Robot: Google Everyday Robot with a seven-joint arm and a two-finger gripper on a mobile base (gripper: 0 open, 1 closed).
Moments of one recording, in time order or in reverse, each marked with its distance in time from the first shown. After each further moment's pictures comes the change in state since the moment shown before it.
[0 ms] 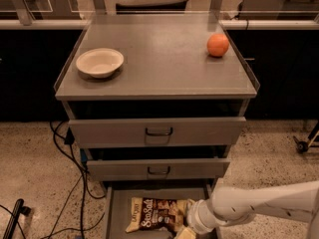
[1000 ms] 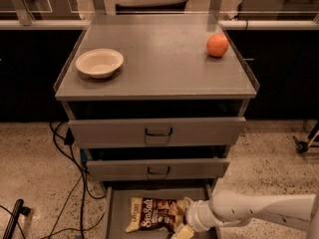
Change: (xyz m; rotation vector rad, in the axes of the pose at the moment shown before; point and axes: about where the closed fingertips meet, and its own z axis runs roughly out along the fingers) arm 0.007 -0.026 0.039 0.007 -0.100 -0.038
